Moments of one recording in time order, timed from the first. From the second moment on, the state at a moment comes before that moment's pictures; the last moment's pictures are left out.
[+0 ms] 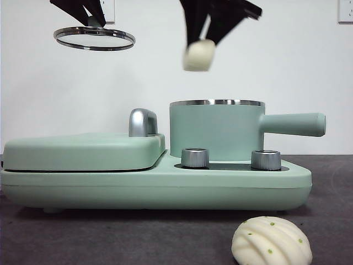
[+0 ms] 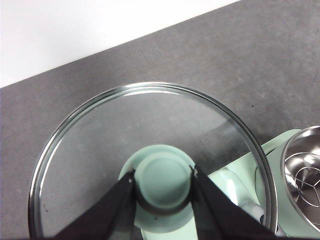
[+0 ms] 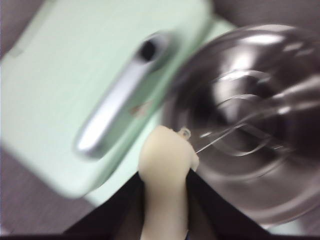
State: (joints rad) left arm -0.19 1.87 2.25 -1.07 0.25 0.19; right arm 0.64 1.77 1.85 -1.15 -0.08 0.17
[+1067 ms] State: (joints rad) left arm -0.19 1.87 2.25 -1.08 0.25 0.19; right arm 0.52 2.01 1.87 -1.03 -0.13 0.10
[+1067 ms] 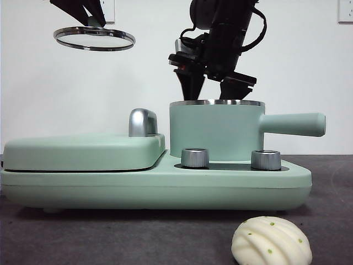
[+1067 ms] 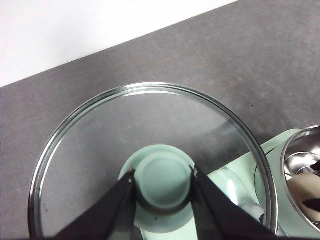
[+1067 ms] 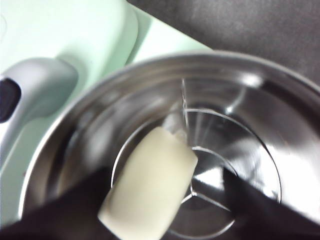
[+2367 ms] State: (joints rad) left arm -0.19 1.87 2.25 -1.08 0.25 0.19; right arm 0.62 1.53 1.80 -1.34 -0.07 0.08
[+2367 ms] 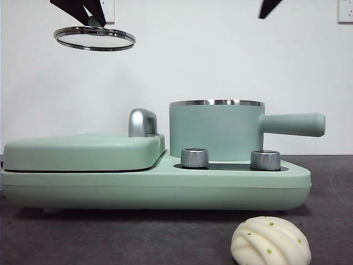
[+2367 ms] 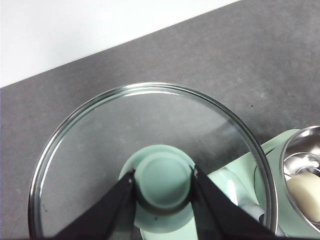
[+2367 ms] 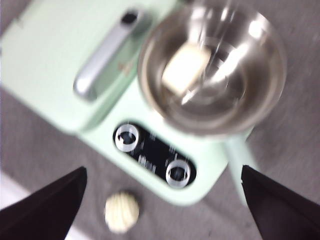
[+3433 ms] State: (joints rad) left arm -0.20 1.87 2.25 -1.07 0.25 0.19; right arm 0.91 1.14 0.73 -0.74 -0.08 0.30
